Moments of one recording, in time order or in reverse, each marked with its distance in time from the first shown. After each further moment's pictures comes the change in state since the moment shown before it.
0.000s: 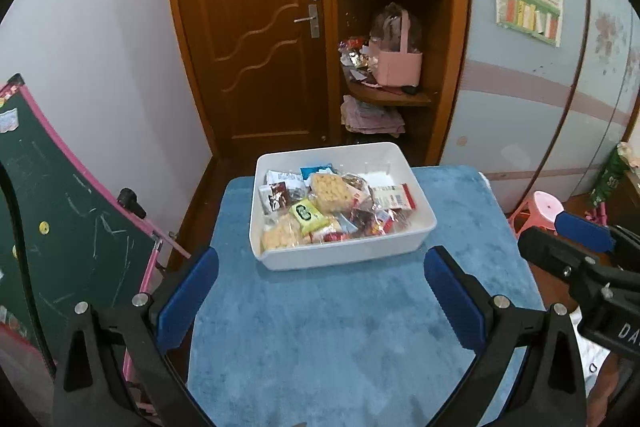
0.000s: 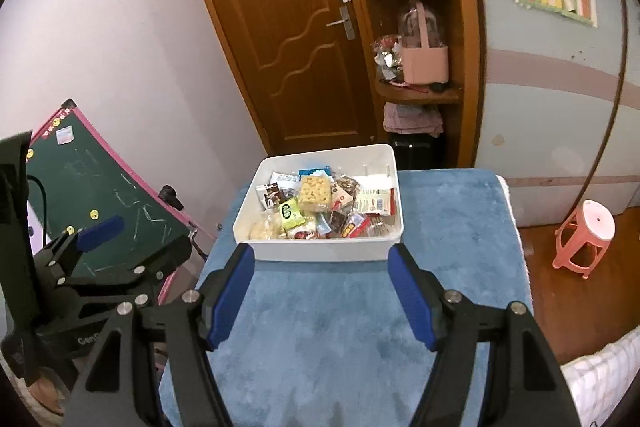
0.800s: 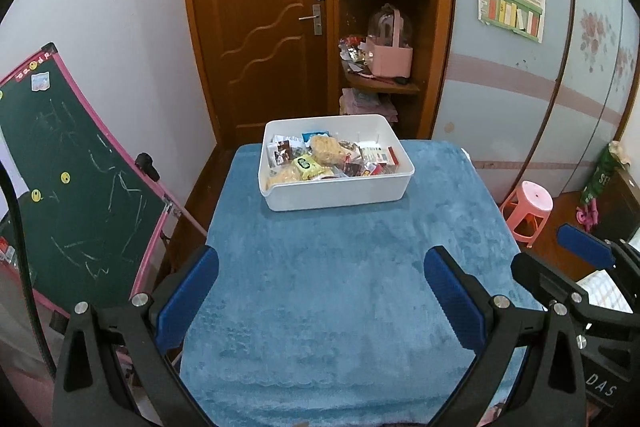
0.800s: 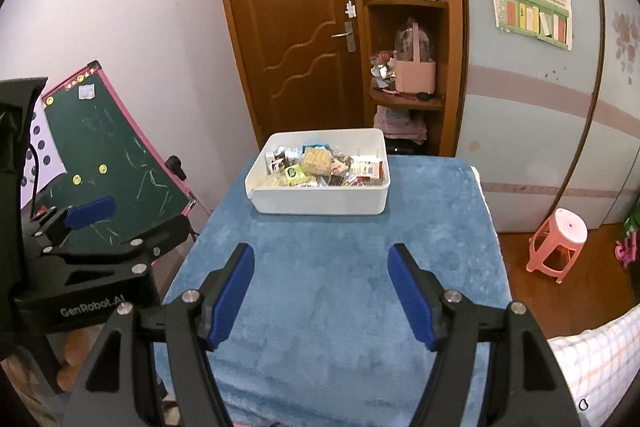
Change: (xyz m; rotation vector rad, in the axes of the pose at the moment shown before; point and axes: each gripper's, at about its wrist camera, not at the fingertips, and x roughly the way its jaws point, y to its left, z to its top) left arm -0.089 -0.001 -0.103 -0.028 -0.004 -0.013; right arm -0.081 0.038 -0.111 -0.086 -0.052 -0.065
